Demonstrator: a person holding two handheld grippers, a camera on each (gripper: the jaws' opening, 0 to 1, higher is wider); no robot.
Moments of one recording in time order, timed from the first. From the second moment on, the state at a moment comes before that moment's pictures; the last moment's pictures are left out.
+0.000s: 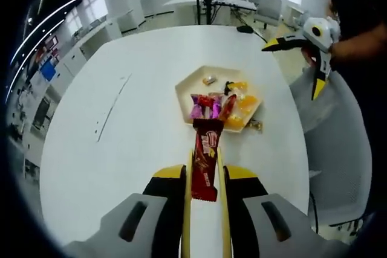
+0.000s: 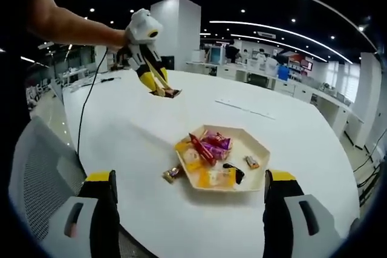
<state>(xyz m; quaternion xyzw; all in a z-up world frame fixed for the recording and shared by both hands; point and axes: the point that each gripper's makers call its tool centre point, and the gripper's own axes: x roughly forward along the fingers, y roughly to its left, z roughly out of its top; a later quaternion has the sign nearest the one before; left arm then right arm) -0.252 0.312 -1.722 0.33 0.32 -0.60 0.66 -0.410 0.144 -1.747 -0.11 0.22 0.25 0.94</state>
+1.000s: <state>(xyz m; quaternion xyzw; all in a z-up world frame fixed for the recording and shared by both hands) -0.255 0.218 -1.723 0.35 0.31 -0.61 0.63 -0.408 0.141 -1.737 -0.09 0.20 0.24 0.95</state>
